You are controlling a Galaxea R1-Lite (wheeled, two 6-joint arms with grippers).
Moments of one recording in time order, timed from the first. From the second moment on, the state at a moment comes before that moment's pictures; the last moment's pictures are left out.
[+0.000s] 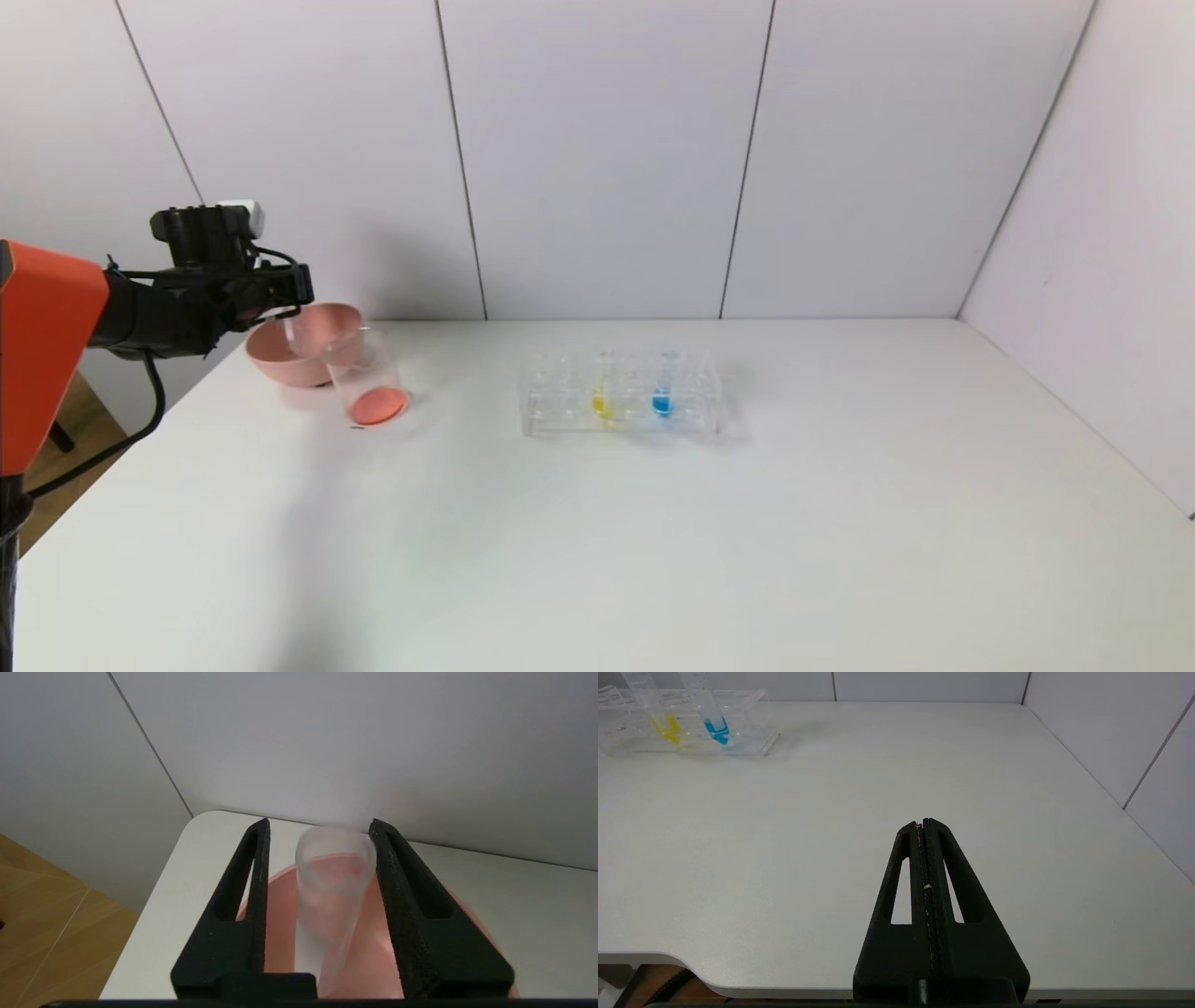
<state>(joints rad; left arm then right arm) 0.18 2.30 -1.65 -0.45 0.03 -0.01 0.00 0.00 0.00 0.00 0.00 0.00</state>
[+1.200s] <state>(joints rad) 0.12 2.03 -1.44 -0.49 0.03 -0.05 0.00 0.00 0.00 0.00 0.00 0.00</state>
